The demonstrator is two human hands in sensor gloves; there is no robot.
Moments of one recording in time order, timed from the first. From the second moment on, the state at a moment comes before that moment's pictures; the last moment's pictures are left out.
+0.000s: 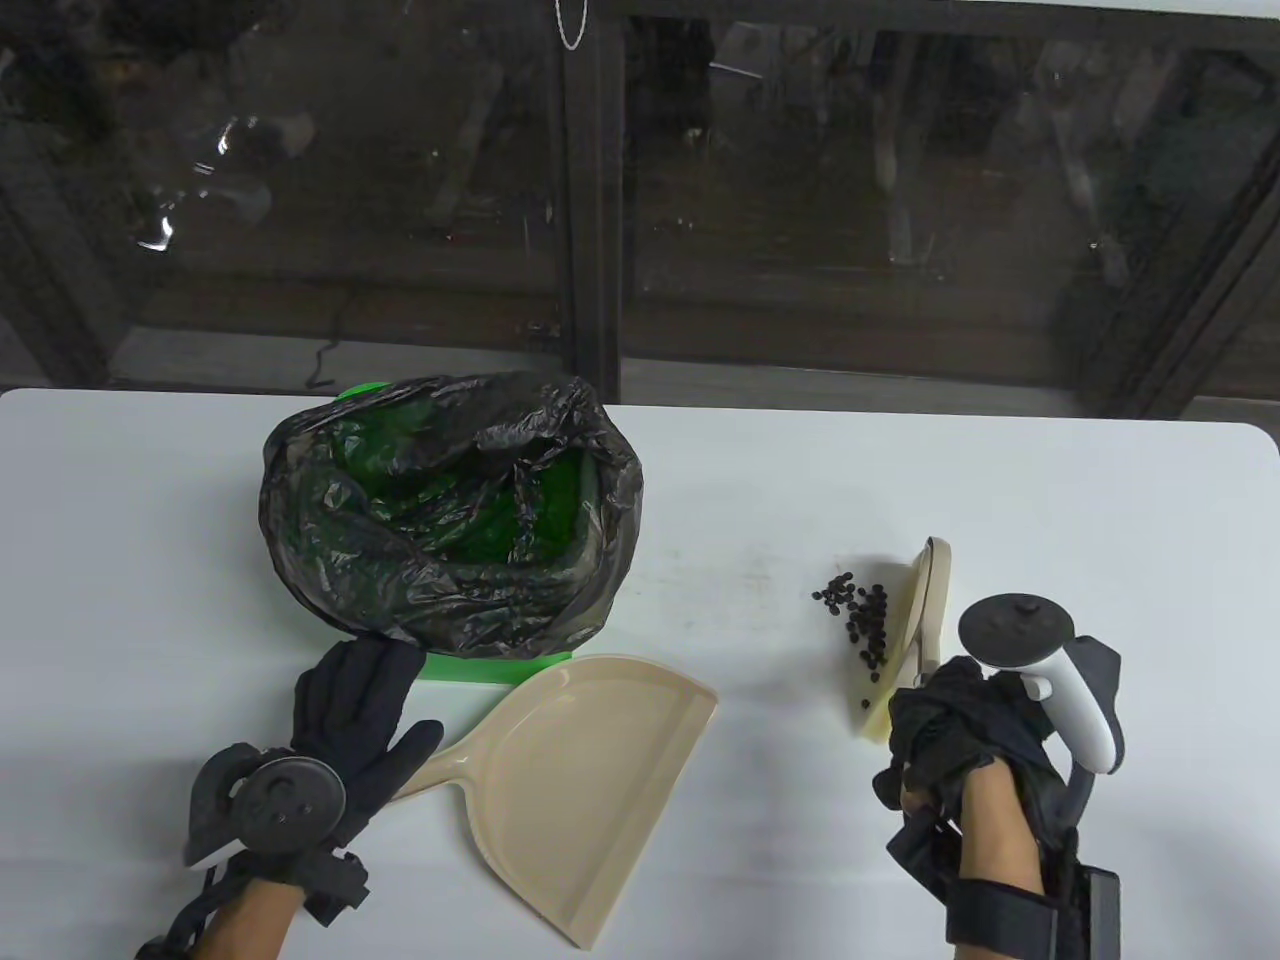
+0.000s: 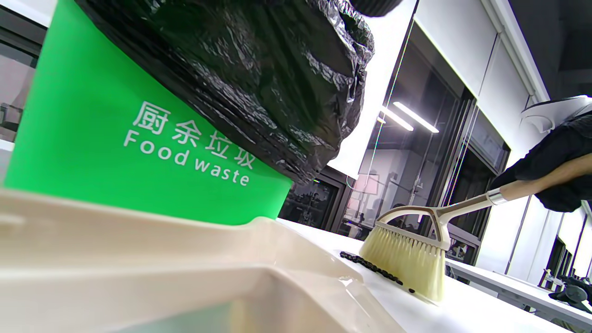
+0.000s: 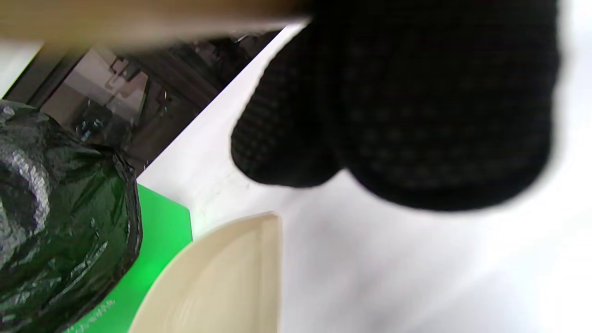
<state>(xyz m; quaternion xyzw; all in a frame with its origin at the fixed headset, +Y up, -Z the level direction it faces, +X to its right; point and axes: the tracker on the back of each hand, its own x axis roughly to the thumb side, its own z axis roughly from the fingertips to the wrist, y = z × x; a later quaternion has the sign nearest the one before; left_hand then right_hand) -0.279 -0.687 -0.260 0.10 -0.26 0.19 0.94 0.219 -0.600 -0.290 -0.17 0.25 0.88 0.37</state>
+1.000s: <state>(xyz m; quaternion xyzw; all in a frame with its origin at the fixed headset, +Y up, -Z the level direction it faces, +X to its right) -0.279 -0.686 -0.261 0.09 -0.25 0.19 0.95 0.221 -0.660 -0.311 -0.14 0.13 0.97 0.14</state>
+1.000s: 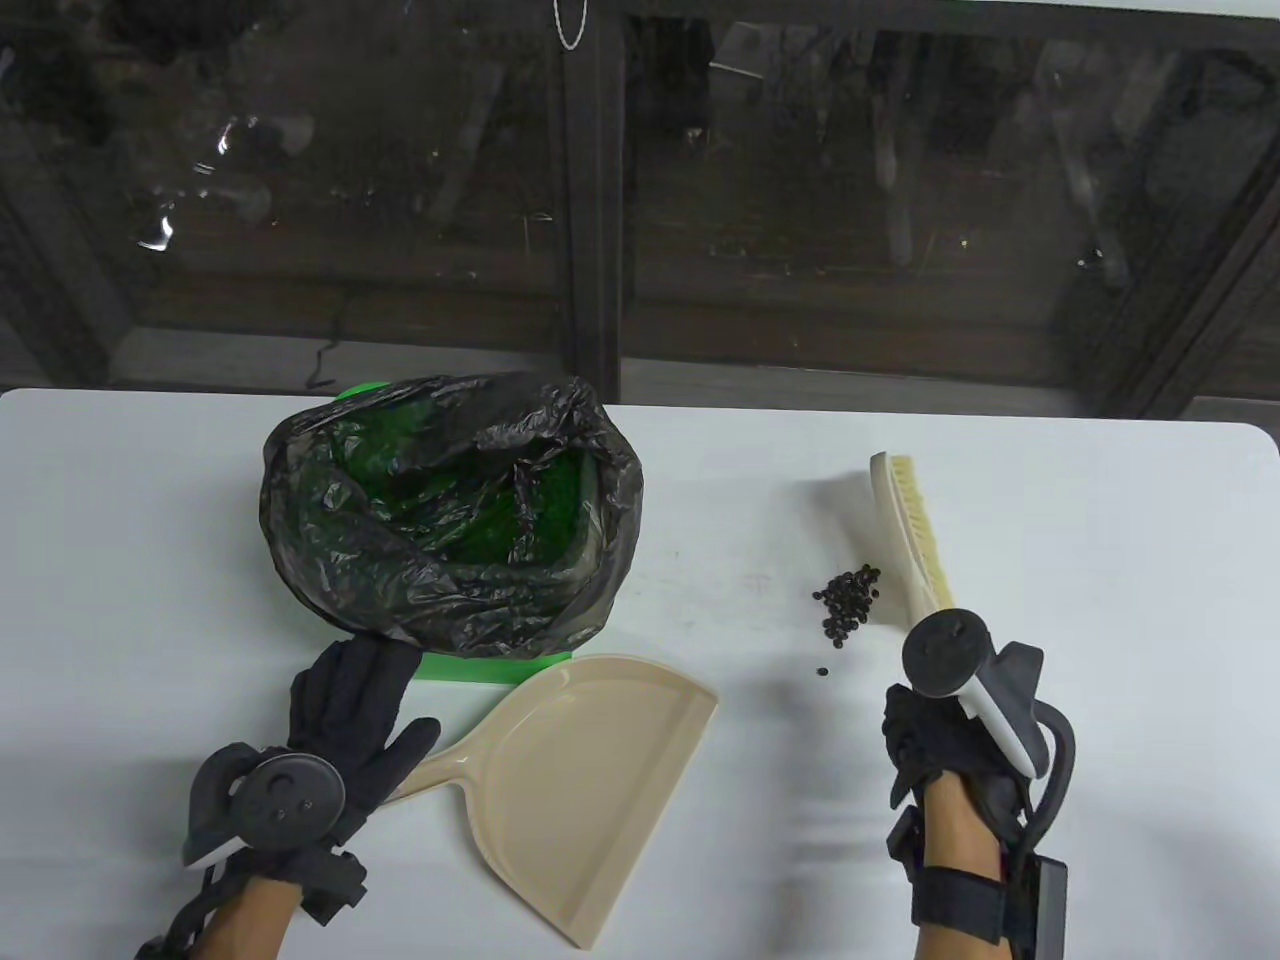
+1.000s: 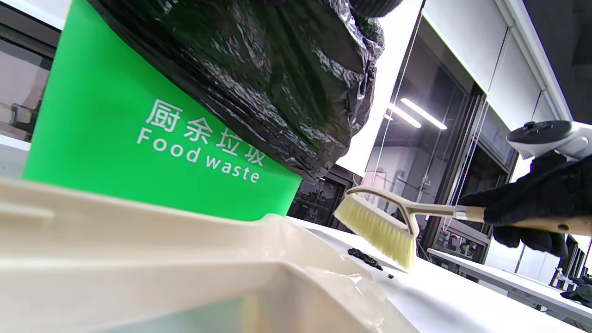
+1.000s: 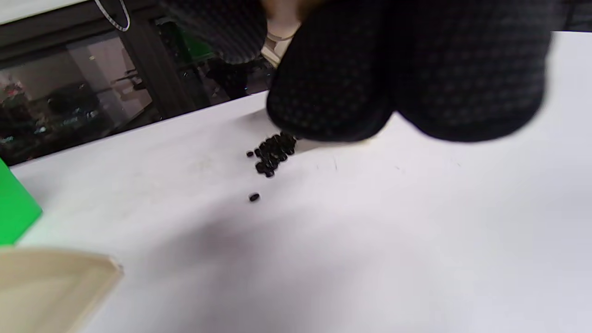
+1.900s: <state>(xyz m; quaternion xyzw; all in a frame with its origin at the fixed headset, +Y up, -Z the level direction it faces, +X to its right) -0.277 -0.689 -0.264 0.07 -0.25 0.18 0.95 0.226 -0.605 -0.285 0.05 0.19 0.96 0.18</state>
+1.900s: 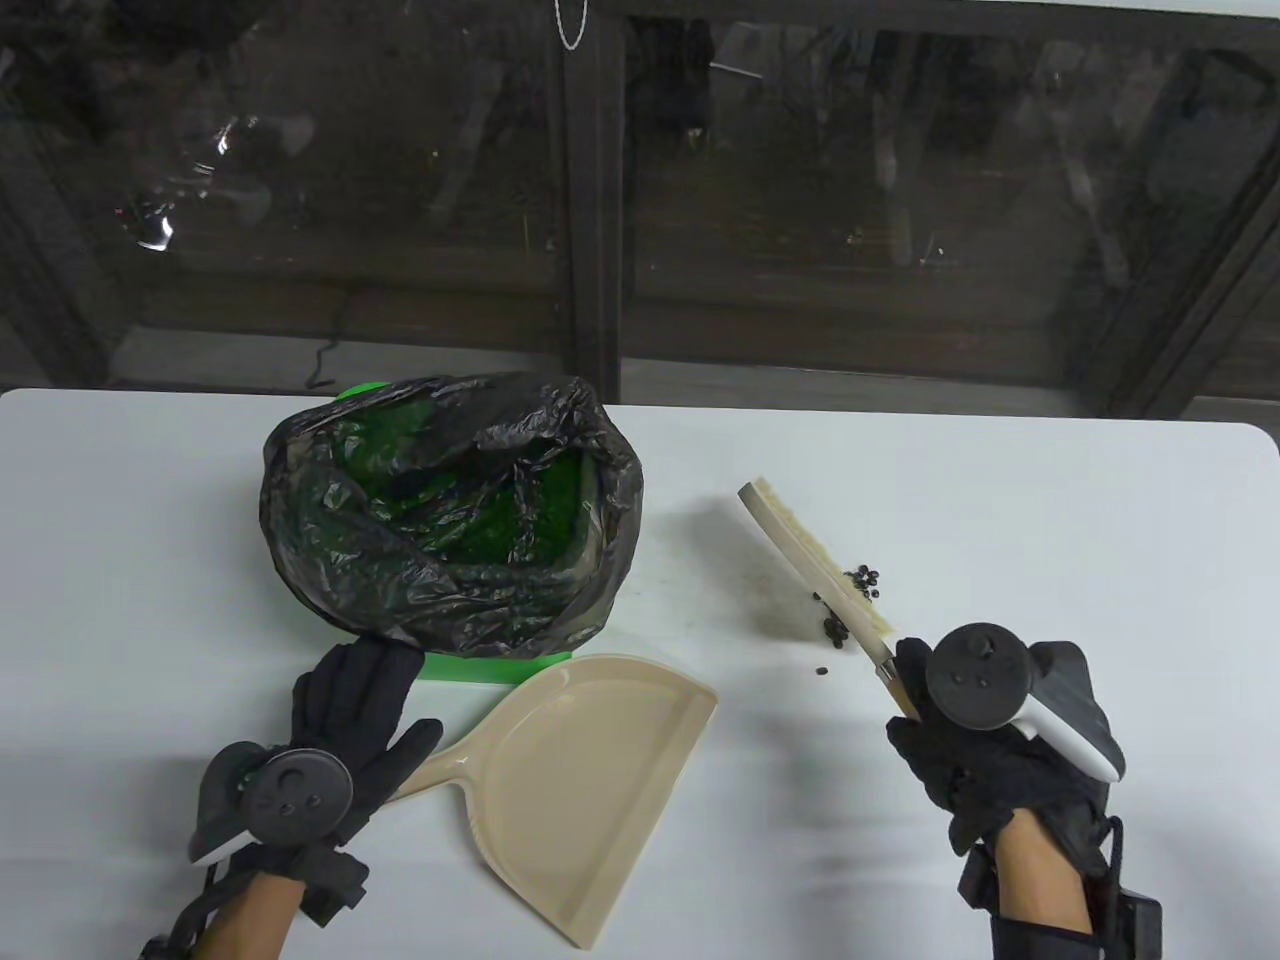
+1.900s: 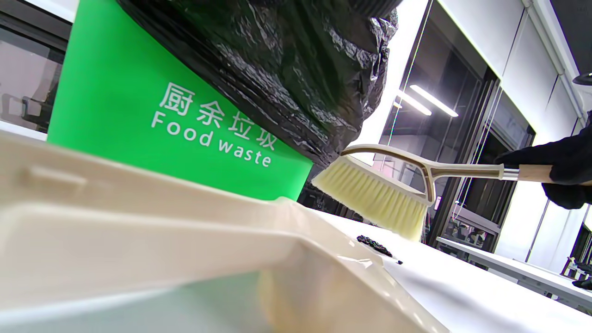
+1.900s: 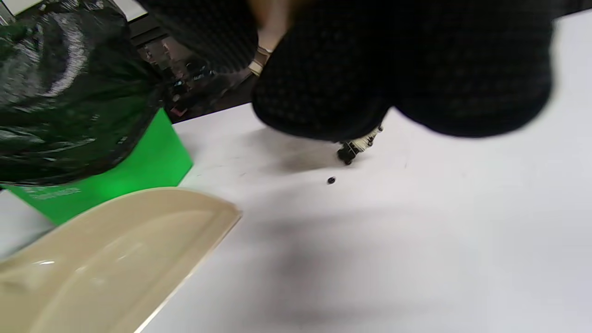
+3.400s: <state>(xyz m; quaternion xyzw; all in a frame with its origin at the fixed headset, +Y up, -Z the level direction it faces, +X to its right) -0.278 -0.691 -0.265 0.06 -0.24 0.16 0.96 0.200 -0.687 -0.293 -0.03 -0.07 0.98 0.20</state>
